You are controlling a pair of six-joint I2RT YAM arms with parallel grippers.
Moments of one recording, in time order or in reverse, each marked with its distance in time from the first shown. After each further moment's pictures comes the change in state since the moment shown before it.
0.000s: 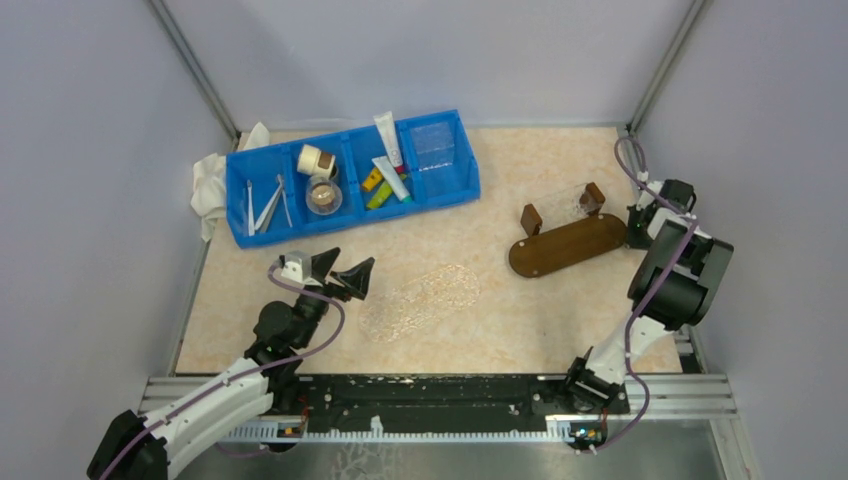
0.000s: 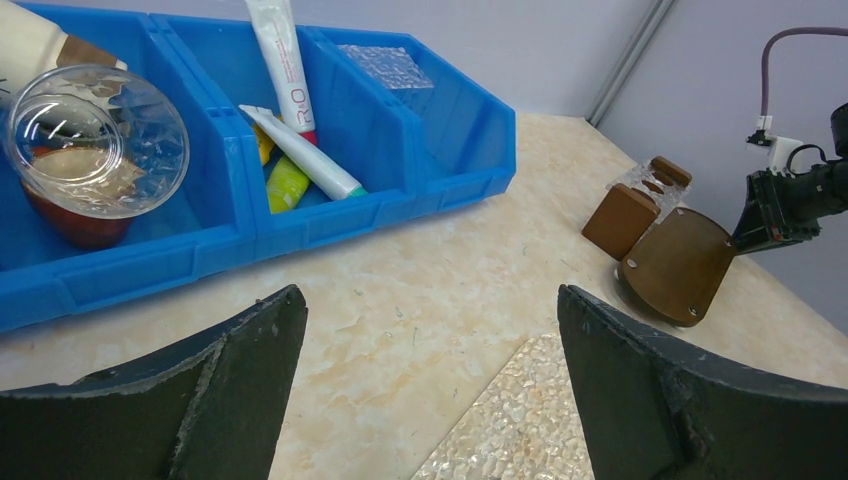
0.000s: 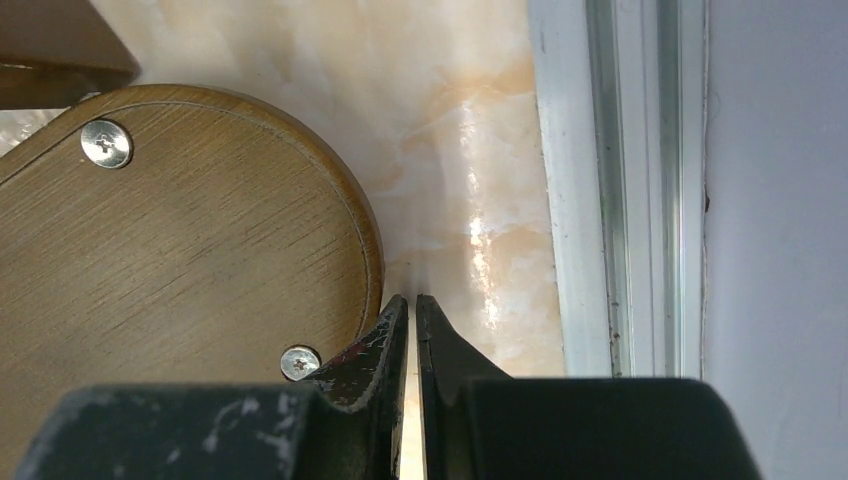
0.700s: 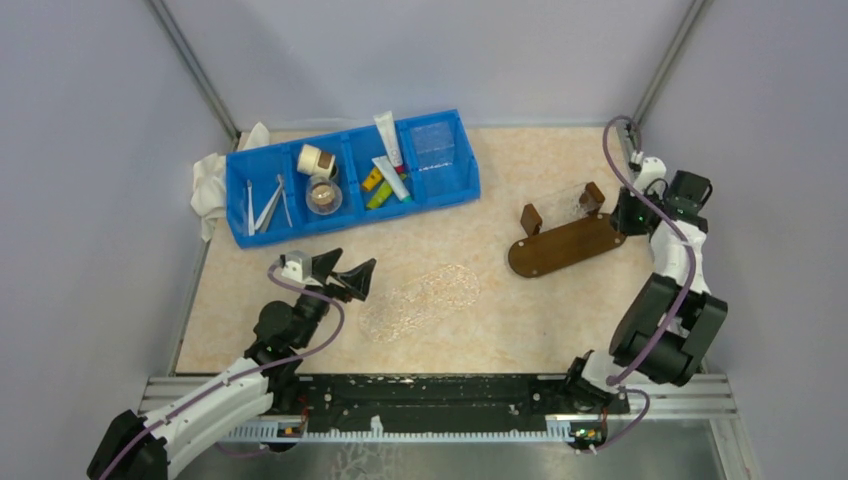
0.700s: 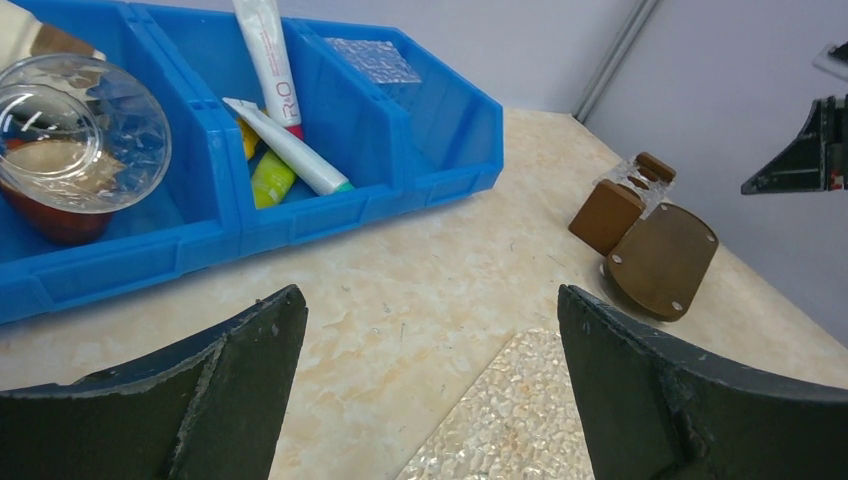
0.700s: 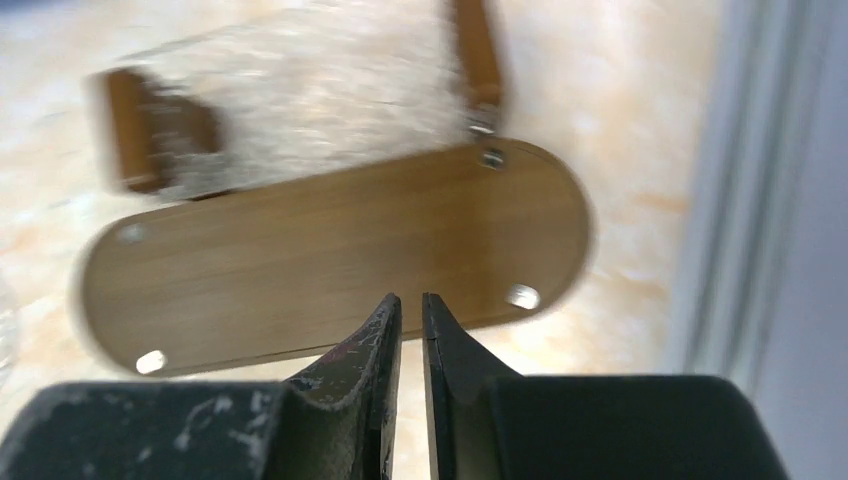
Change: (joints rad) left arm 0.000 0.000 0.000 -0.004 0.013 -0.016; right arm 0.014 -0.320 -0.051 -0.106 -0.325 -0.092
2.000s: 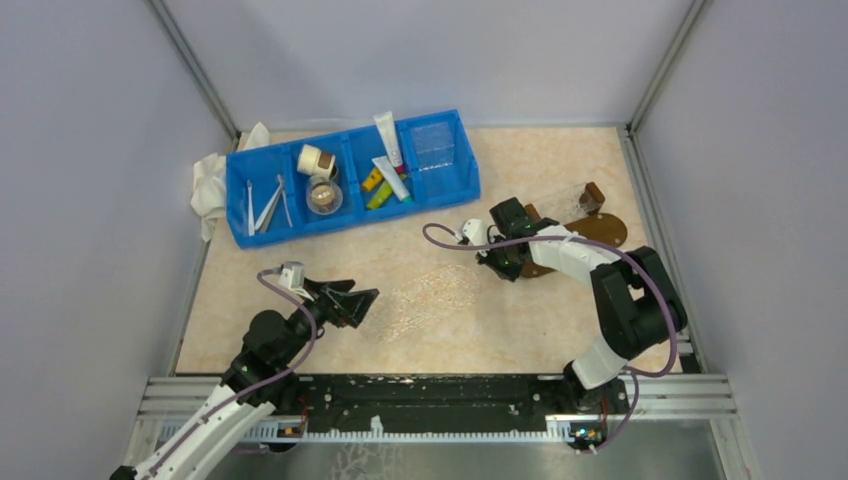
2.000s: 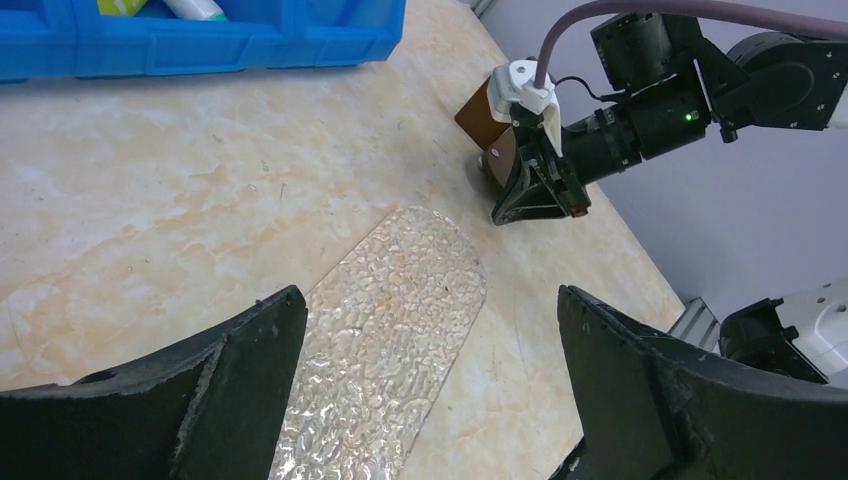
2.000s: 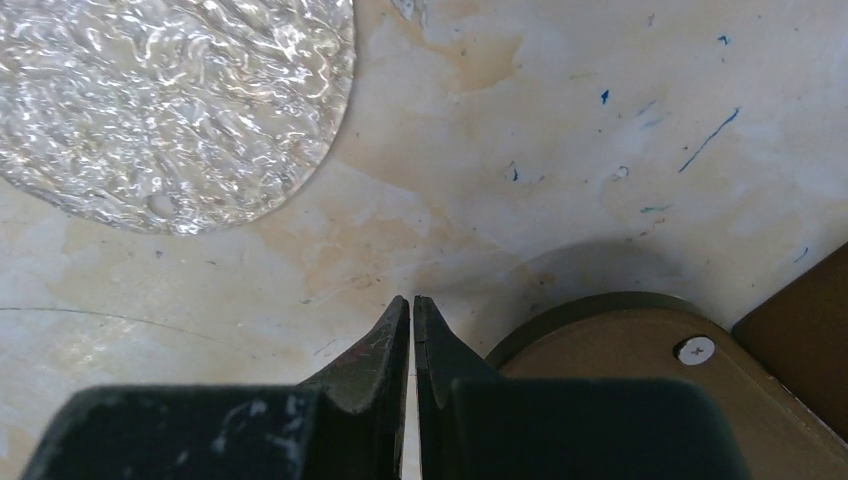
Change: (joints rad) left arm 0.000 -0.500 0.042 -0.703 0.210 -0.319; right arm 0.948 0.095 -0.133 -0.116 0.288 -0.241
